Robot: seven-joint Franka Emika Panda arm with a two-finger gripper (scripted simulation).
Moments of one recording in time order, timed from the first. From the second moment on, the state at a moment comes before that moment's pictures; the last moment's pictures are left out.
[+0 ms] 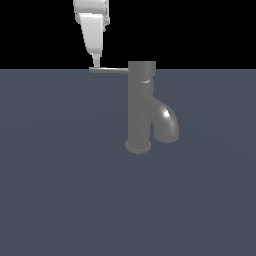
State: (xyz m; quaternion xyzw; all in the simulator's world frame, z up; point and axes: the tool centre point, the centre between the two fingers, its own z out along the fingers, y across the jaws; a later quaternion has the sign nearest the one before) arm 0.032 0.093 0.286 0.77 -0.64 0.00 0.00
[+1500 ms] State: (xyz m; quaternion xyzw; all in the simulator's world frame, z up) arm -0.051 0.072 0.286 0.77 -0.64 0.00 0.00
